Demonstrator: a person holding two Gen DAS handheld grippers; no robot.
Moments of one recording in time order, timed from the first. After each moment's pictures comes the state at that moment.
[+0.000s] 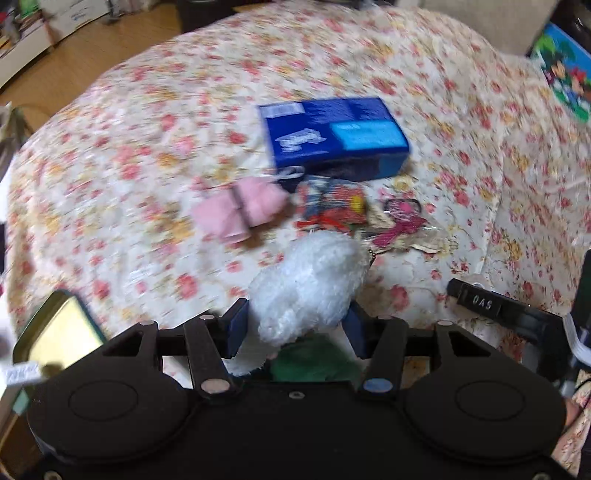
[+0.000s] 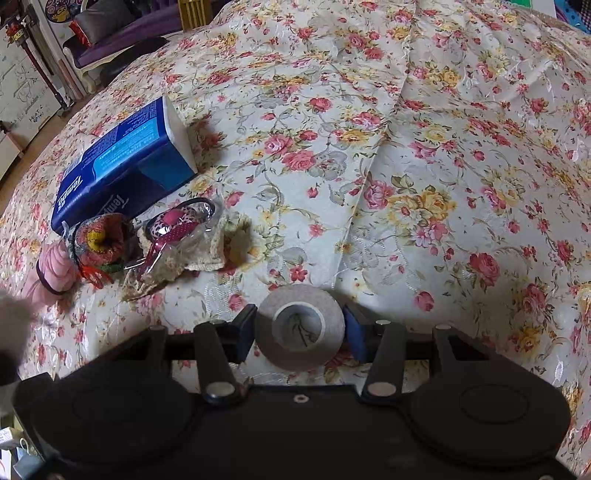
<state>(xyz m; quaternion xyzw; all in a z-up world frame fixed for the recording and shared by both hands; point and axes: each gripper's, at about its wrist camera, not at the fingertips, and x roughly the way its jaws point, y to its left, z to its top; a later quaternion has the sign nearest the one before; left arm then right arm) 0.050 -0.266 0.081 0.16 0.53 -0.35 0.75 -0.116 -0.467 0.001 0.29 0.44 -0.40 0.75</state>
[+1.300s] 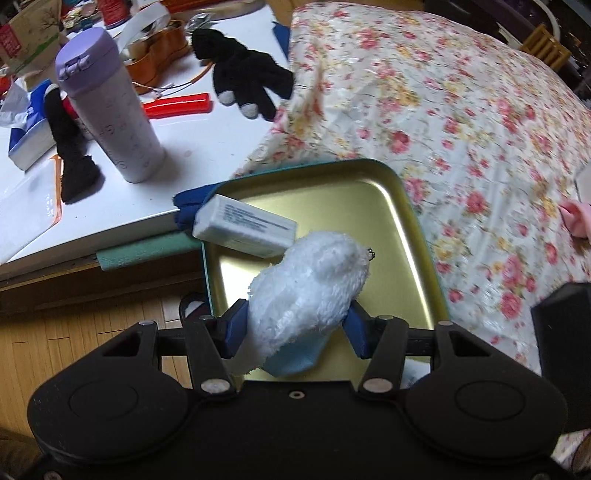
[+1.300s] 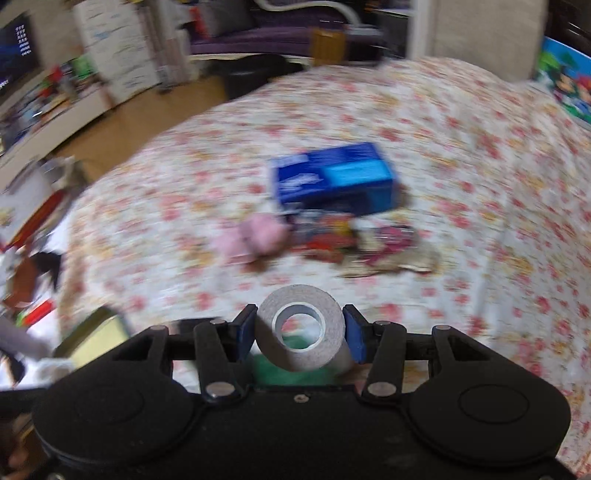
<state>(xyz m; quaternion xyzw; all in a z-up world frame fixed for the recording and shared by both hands) 0.151 0.023 -0.018 0.02 0.59 -0.10 0.80 -0.046 -0.285 0.108 0.18 0.43 -0.28 0.84</state>
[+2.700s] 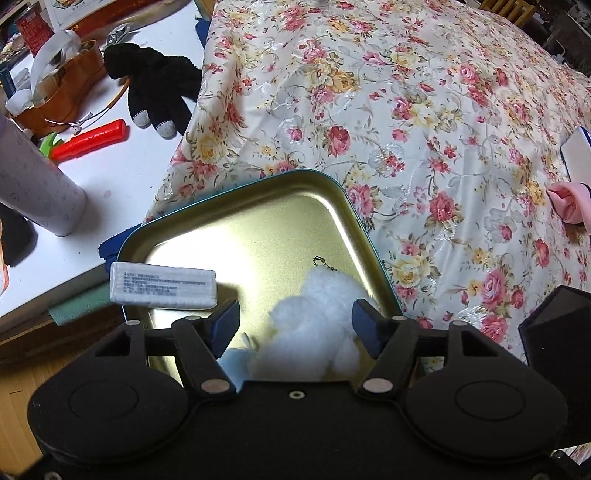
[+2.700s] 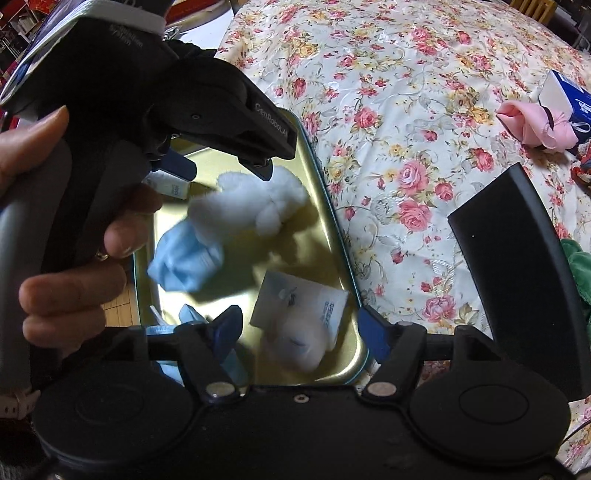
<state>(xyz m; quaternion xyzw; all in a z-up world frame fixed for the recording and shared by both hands) 0.187 -0.037 -0.038 0.06 0.60 -0.17 0.78 0.039 -0.099 -0.007 0.09 0.60 -0.06 0.80</state>
